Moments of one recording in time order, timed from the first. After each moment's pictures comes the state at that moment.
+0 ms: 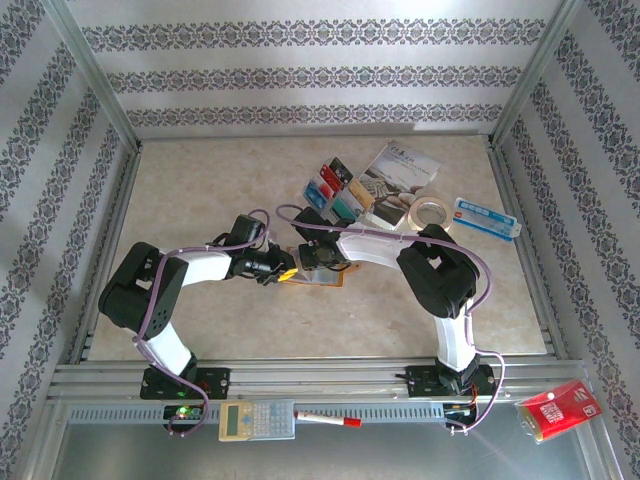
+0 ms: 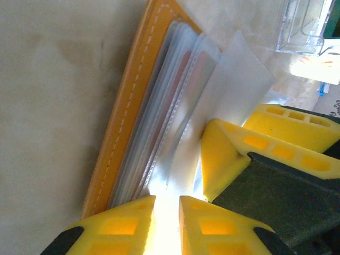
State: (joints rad) left arm -0.39 1.68 0.72 0.01 0.63 -0.99; right arm 0.79 1.98 1.29 -0.50 0.04 0.57
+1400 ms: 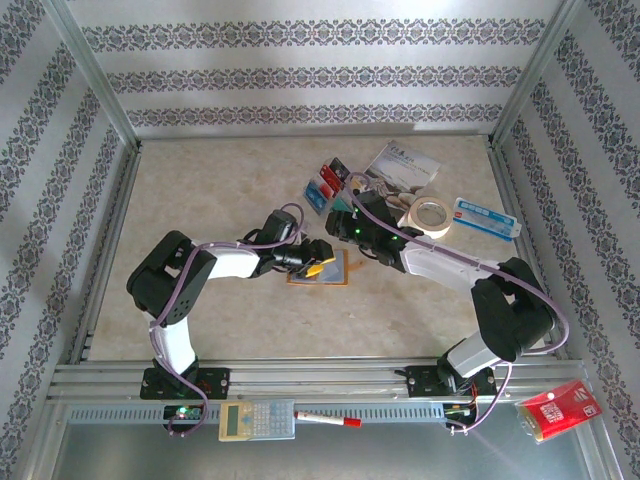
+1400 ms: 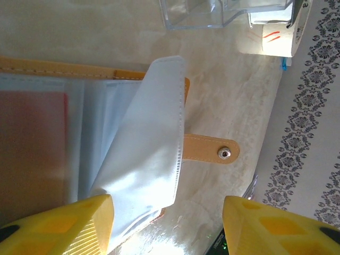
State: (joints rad) left arm -0.56 1.83 0.87 0.22 0.61 -1.07; right arm 0.58 1.53 0.91 -0.03 -0.04 0.76
